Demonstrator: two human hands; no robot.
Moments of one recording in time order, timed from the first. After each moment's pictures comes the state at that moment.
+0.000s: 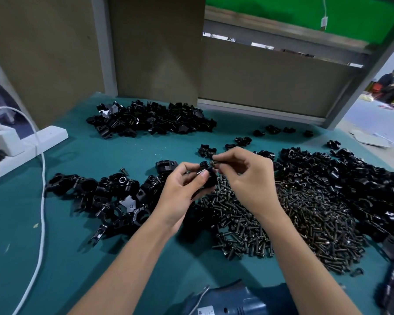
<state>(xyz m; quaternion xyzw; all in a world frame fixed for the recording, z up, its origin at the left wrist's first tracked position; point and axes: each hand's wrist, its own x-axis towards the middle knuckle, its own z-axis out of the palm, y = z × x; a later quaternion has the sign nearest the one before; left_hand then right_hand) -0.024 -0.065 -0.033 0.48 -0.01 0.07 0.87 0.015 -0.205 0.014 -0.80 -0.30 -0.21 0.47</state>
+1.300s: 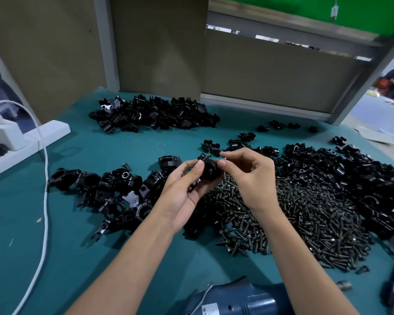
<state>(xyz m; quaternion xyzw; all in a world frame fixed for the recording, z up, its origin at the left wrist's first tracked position) -0.029 -0.062 -0.027 0.29 0.03 0.02 0.96 0.018 -0.201 -0.001 -0.76 -0.24 -0.16 0.58</state>
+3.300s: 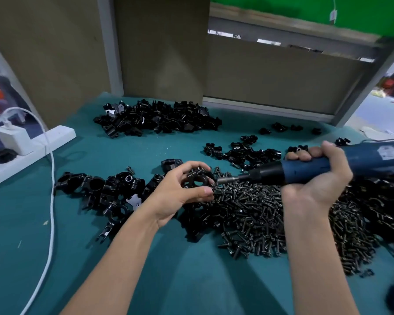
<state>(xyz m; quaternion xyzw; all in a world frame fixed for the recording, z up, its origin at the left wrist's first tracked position) -0.024 -0.032 -0.032 0.58 -0.03 -0.03 0.82 0.002 -0.233 0.021 -0.22 -0.05 -0.22 0.95</state>
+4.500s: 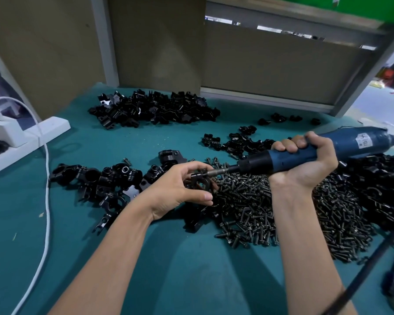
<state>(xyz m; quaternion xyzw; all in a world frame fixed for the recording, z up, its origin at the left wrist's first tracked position) -0.031 -0.028 -0.032 0.67 -0.07 -0.09 0.73 0.030 -0.226 0.031 -0.21 -0.03 -0.13 0.97</state>
